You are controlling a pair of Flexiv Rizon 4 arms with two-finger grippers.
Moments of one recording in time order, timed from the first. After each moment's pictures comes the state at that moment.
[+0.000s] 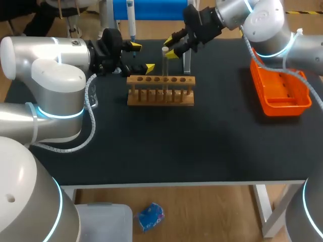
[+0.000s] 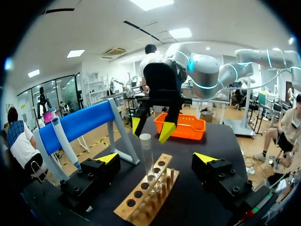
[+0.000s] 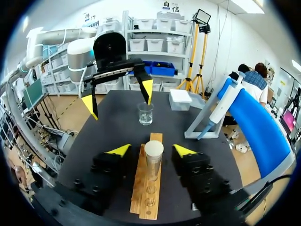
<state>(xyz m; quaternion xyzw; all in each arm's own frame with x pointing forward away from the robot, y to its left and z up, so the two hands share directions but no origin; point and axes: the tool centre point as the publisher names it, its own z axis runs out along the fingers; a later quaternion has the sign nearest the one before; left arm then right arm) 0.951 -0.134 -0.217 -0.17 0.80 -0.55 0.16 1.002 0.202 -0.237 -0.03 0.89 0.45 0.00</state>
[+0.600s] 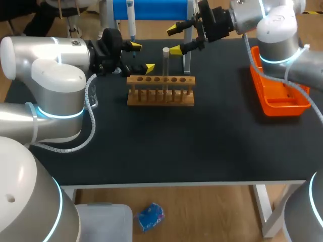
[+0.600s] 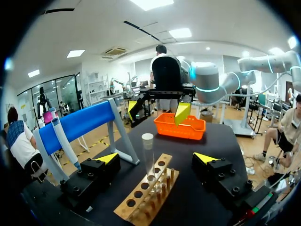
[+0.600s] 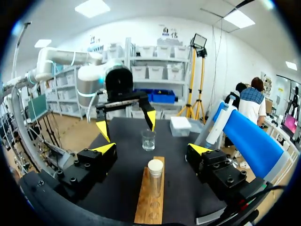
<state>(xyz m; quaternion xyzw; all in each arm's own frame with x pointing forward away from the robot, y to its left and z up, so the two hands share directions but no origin) 0.951 -0.134 -0.217 -0.17 0.80 -0.55 0.16 0.994 0.198 -0.200 -0.03 0.82 0.58 -0.01</state>
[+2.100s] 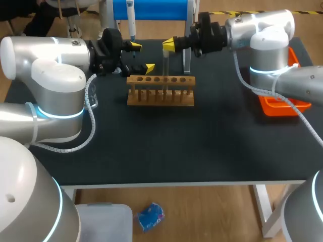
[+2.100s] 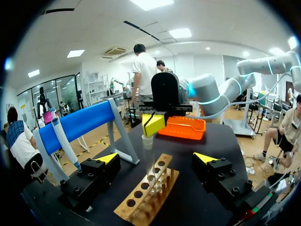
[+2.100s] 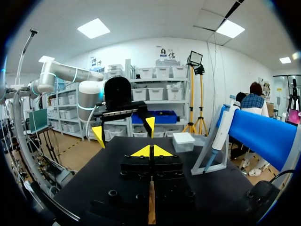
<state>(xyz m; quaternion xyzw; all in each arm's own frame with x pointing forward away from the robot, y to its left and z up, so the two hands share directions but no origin) 0.951 -0.134 -0.217 -0.17 0.80 -0.55 0.16 0.995 0.217 -0.217 -0.02 0.75 0.66 -0.04</state>
